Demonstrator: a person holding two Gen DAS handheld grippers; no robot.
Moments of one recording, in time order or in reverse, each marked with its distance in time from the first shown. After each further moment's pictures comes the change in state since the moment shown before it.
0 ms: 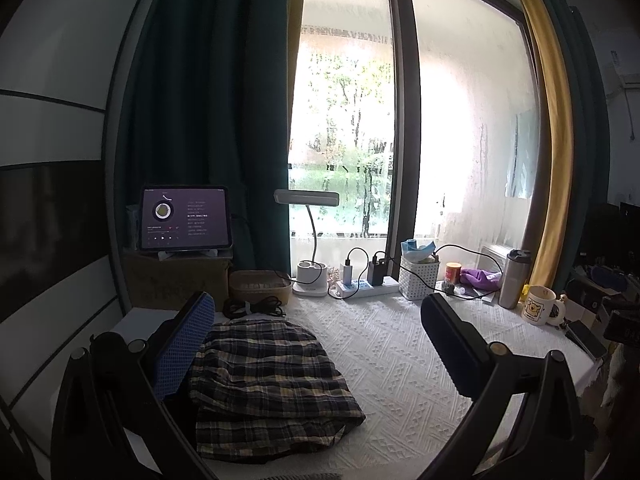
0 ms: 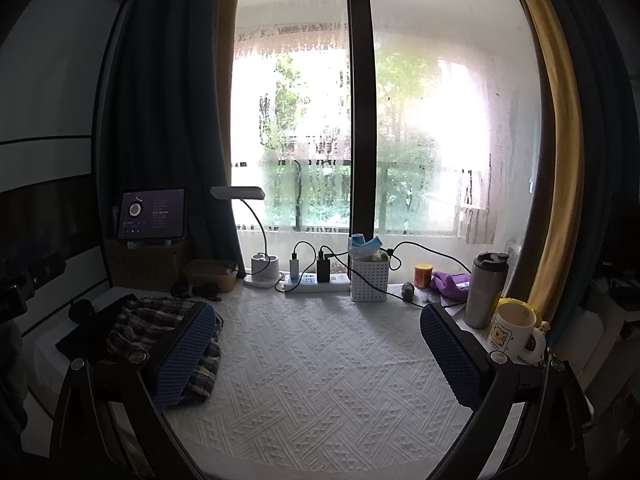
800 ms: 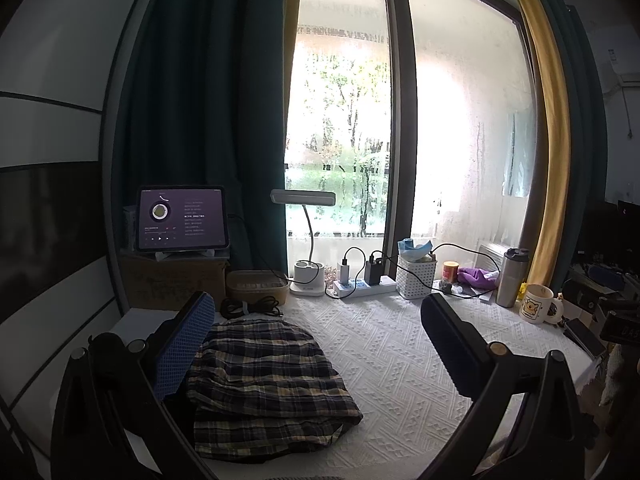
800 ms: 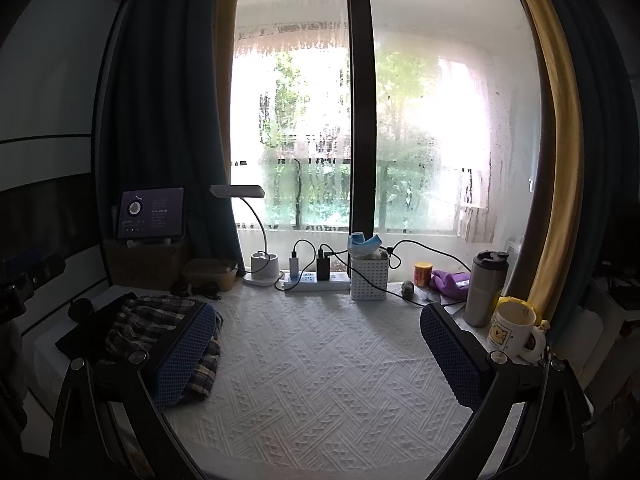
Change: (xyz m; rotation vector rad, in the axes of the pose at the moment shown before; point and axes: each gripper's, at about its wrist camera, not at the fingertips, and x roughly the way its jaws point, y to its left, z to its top) left arm -0.002 -0.003 0.000 0.004 0.000 -0.007; right arm 0.000 0.000 0.000 -0.003 0.005 -0.001
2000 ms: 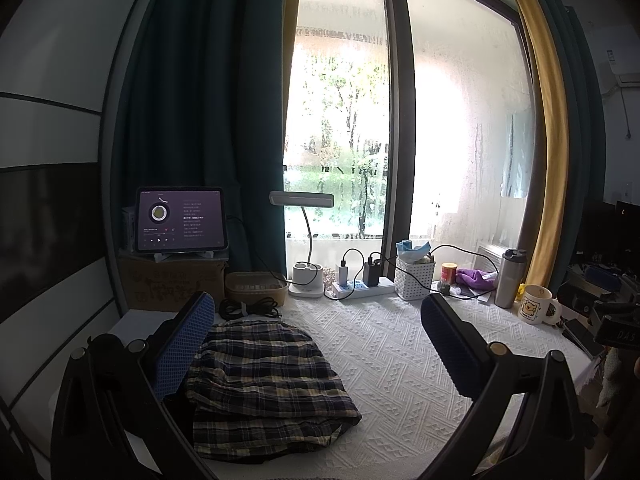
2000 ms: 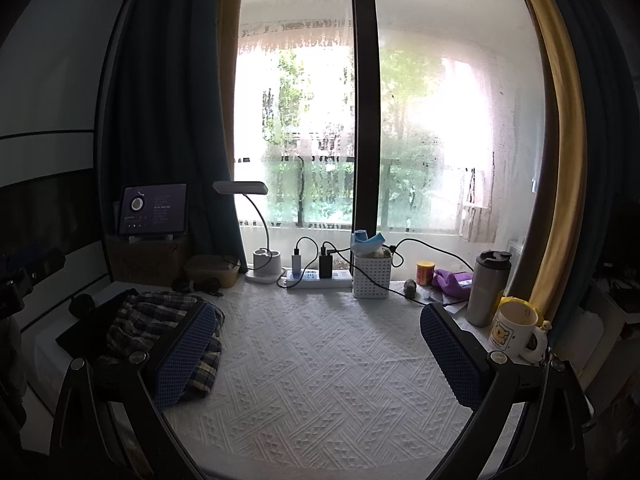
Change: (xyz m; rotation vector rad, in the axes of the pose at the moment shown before) left arm 0.000 -0.002 0.001 0.001 -0.002 -0.004; right arm 0.002 0.002 0.000 -0.006 0.009 0.007
